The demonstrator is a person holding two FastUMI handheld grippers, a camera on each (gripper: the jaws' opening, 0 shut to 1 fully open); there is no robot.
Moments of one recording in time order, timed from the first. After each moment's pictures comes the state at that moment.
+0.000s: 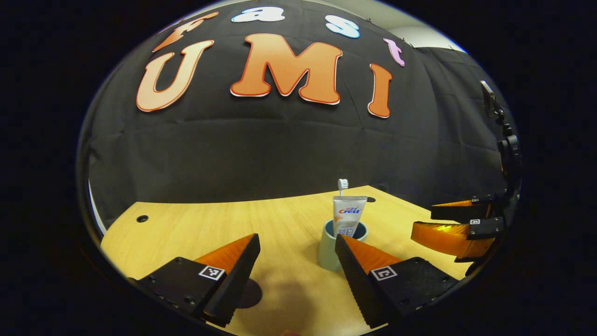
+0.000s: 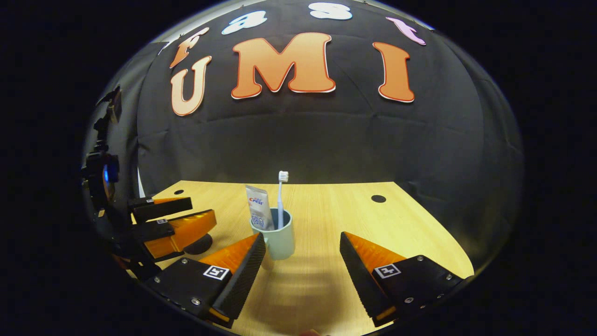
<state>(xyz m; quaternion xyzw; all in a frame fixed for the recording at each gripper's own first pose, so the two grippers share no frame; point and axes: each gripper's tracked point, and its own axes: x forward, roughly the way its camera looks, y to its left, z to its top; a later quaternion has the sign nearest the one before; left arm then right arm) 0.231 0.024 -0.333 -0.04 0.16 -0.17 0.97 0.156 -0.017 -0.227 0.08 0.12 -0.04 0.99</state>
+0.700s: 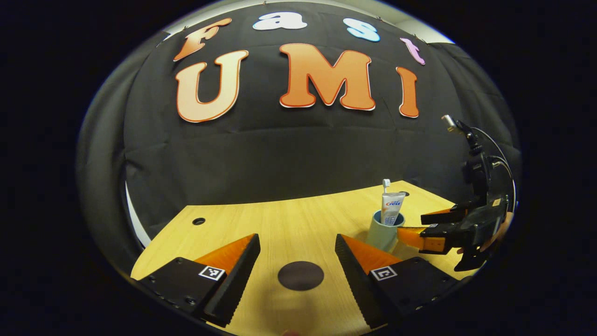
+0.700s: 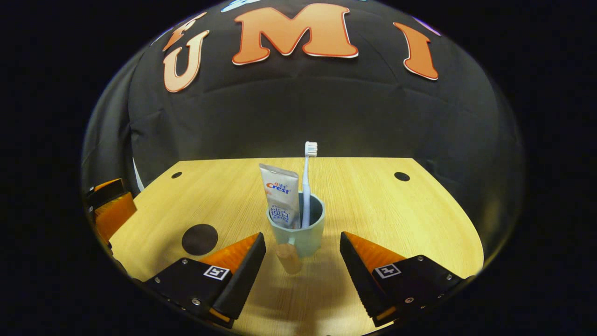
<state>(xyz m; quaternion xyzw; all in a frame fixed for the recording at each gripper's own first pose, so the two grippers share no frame) 0.185 0.135 -0.300 0.00 0.18 -0.06 0.98 0.206 0.029 -0.262 0.08 0.23 -0.03 0.97</state>
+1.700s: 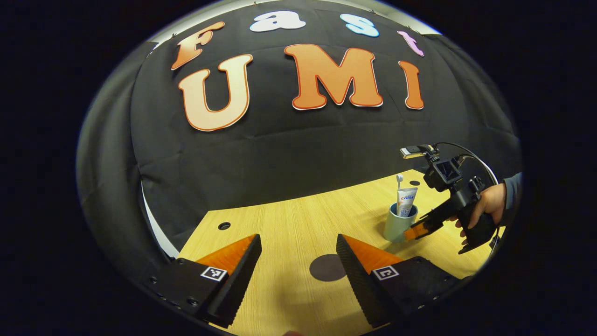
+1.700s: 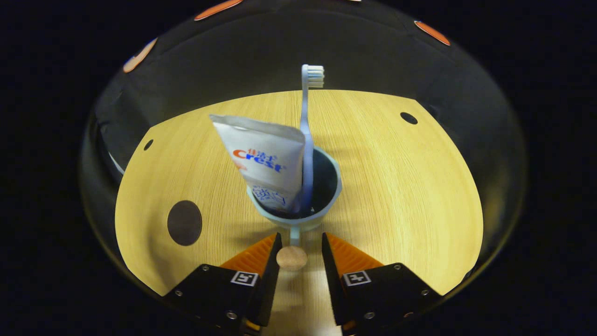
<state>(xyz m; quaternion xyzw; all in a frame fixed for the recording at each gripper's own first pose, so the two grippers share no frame) 0.170 0.177 -0.271 0.04 0.21 -0.05 0.98 0.214 0.044 -0.316 0.12 0.45 -0.06 0.88</state>
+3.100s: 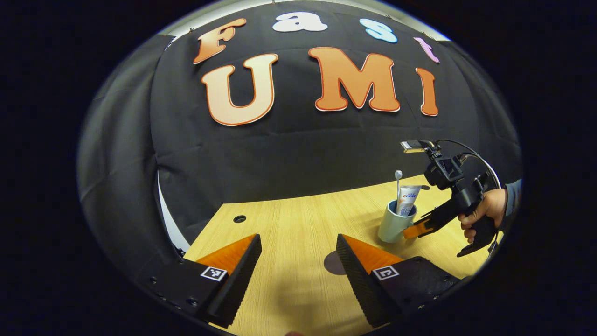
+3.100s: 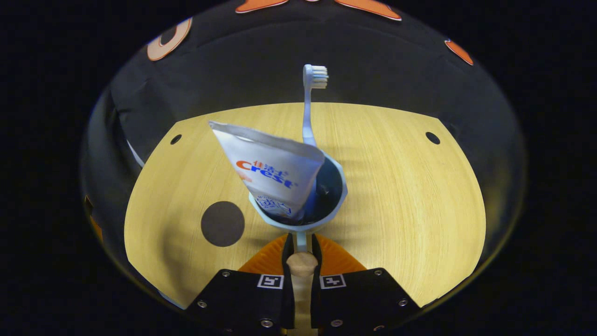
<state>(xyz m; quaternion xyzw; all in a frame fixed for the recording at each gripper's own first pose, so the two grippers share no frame) 0.140 0.221 -0.262 0.02 0.21 0.00 0.98 0.225 0.048 -0.304 0.08 0.43 0.01 0.90</state>
